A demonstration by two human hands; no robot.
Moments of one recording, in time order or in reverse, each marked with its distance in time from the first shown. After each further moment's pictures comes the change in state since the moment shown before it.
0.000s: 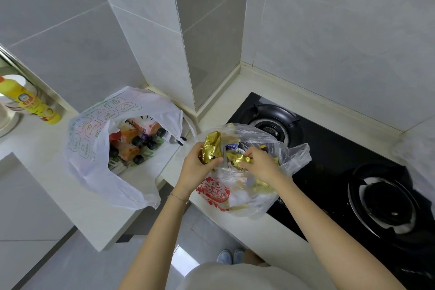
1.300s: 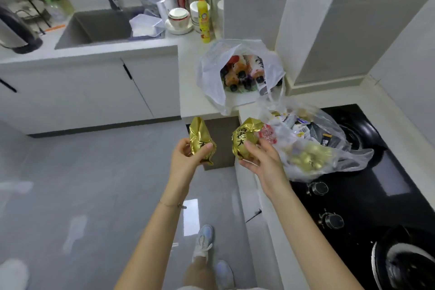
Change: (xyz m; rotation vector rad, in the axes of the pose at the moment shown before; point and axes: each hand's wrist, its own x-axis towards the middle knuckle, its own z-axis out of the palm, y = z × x) left_hand -0.314 0.043 0.054 -0.604 0.958 -0.264; right_hand -0.219 -0.035 0.017 1.011 -0.598 -0.156
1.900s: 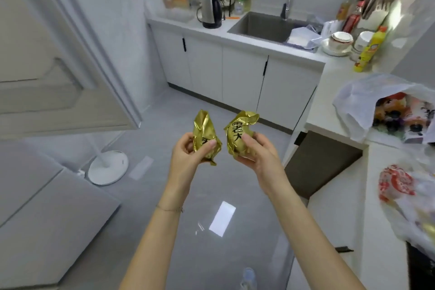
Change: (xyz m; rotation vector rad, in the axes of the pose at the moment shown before) left_hand -0.210 0.015 -0.244 -0.159 0.571 0.215; right_hand -0.156 0.103 0.227 -0.252 -0.698 0.124
